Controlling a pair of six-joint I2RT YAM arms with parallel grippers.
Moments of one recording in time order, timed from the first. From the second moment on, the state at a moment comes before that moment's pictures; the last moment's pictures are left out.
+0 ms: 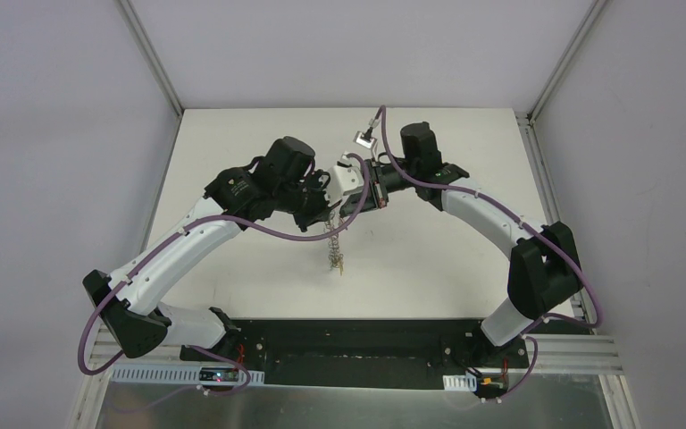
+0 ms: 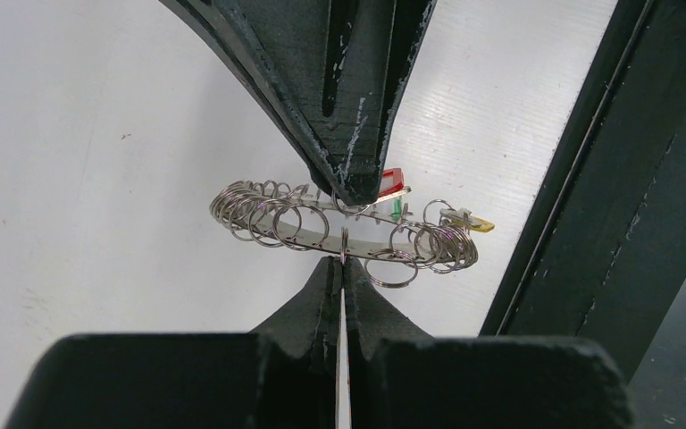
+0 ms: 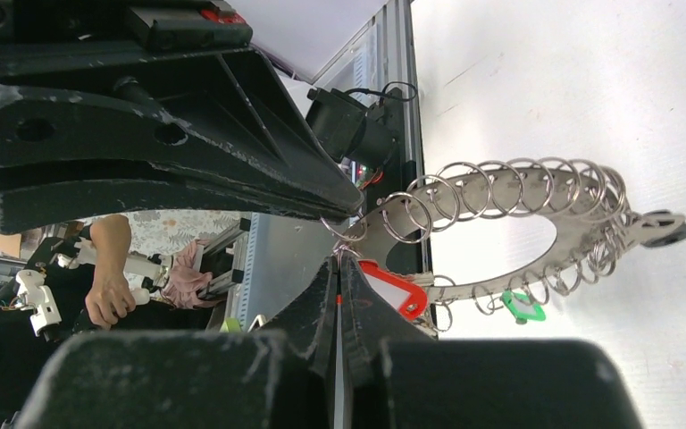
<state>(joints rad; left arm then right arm) -0.77 1.30 1.44 -0.93 0.23 0.39 0.55 1.61 1.24 -0.09 -1.25 0.46</state>
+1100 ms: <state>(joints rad) -0.77 1.30 1.44 -0.92 0.23 0.38 0.59 1.61 1.24 -0.08 -1.25 0.48</state>
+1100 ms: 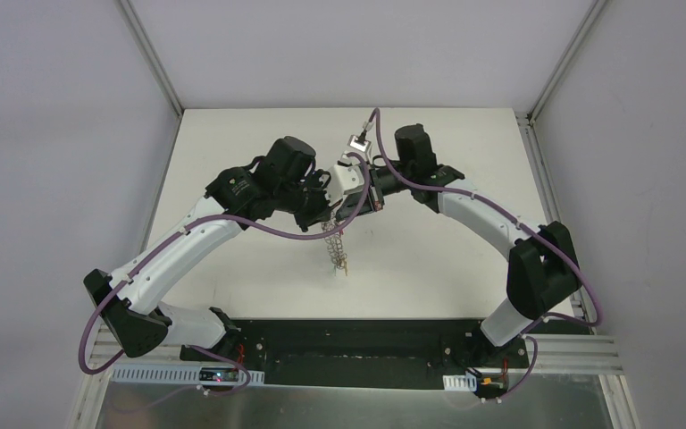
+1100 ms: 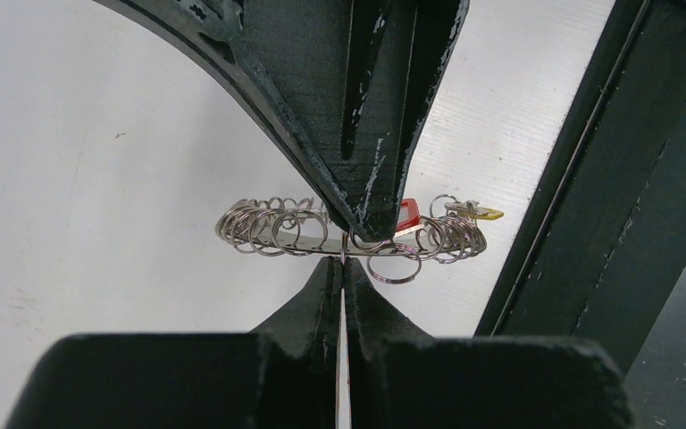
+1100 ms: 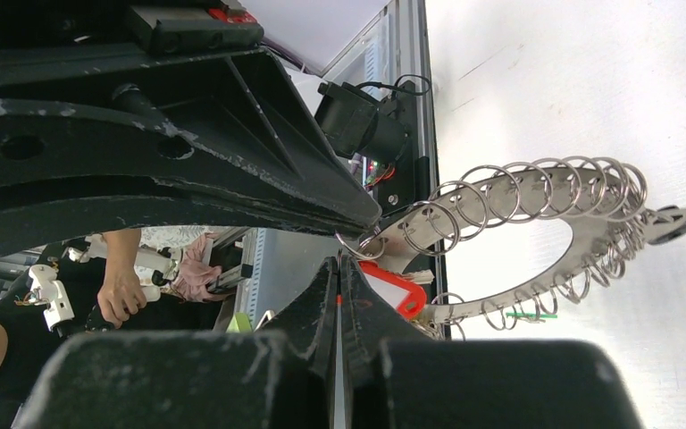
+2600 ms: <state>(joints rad) -0.78 1.30 1.44 -0.95 0.29 0.42 0.57 1.66 1.26 -0.12 -1.19 0.50</state>
